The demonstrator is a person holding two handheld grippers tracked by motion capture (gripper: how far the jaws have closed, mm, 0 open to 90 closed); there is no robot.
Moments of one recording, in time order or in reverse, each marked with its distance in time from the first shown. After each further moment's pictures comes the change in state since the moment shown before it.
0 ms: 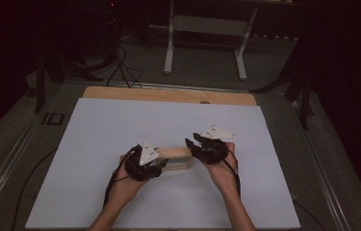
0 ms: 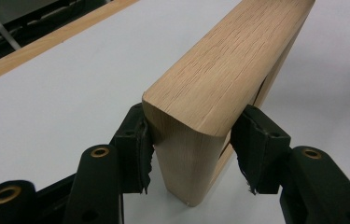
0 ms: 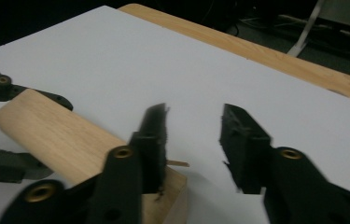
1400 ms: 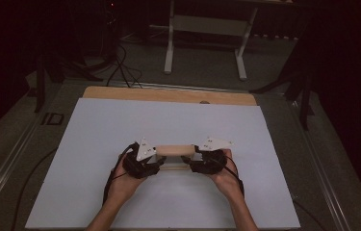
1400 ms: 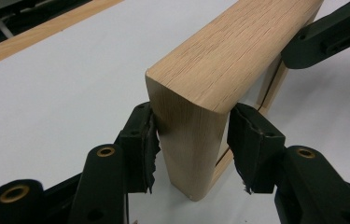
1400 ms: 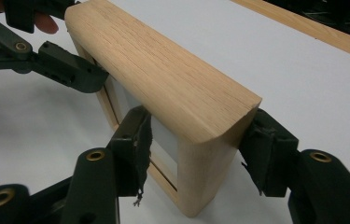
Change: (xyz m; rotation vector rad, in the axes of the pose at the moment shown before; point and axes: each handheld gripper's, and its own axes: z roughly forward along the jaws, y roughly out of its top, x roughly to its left) left arm 0.012 -0.001 0.002 0.025 -0.025 -0.039; right arm -0.005 -0.035 0.009 0.056 0.212 -0.114
